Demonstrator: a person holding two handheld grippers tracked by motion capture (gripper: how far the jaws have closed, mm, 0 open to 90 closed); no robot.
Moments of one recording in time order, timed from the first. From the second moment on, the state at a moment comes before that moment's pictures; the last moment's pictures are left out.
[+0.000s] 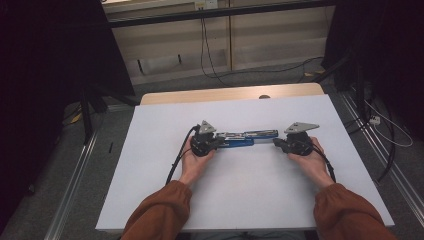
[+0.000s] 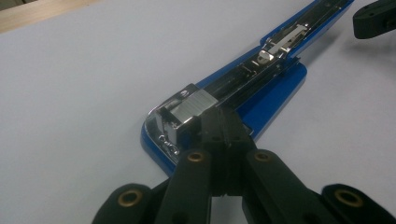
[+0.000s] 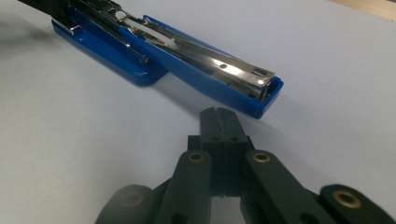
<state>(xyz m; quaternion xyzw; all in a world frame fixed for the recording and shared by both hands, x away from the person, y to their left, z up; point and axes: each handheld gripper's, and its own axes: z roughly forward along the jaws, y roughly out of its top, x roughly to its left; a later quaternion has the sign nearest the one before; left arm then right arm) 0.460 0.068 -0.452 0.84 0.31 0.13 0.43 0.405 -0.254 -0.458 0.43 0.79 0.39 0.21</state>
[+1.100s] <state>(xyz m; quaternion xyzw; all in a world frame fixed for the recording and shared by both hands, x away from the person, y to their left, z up) 0.462 0.070 -0.452 0.84 0.31 0.12 0.43 0.416 -0.244 -0.464 0.46 0.78 0.36 0.20</state>
